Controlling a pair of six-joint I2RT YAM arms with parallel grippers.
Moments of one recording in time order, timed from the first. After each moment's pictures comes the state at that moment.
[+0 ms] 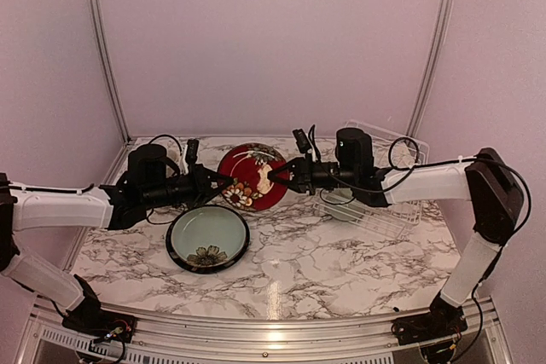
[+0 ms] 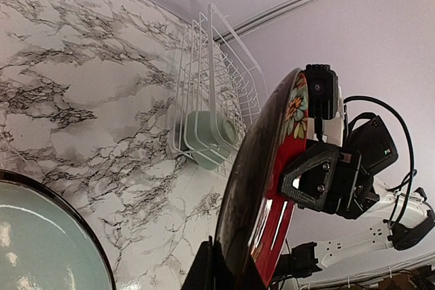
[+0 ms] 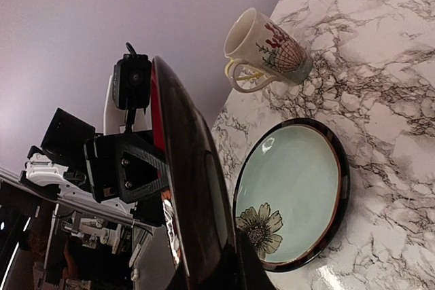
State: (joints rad) left arm -0.69 1.37 0.71 0.40 0.31 -0.99; right arm 0.67 1.71 1.02 0.48 -0.71 0.89
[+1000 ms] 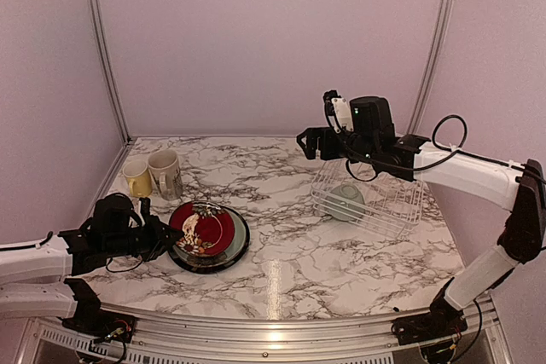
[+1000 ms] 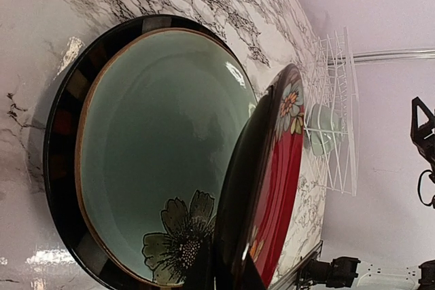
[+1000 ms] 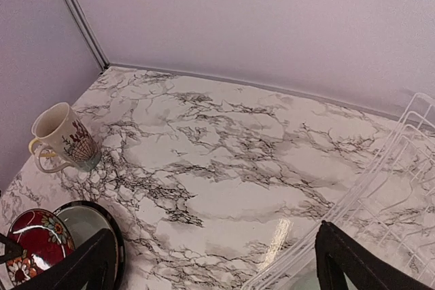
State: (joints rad) left arm -0.62 0.89 0.27 0.07 0.17 -1.16; right arm 0.66 1.52 1.21 -0.08 0.08 0.26
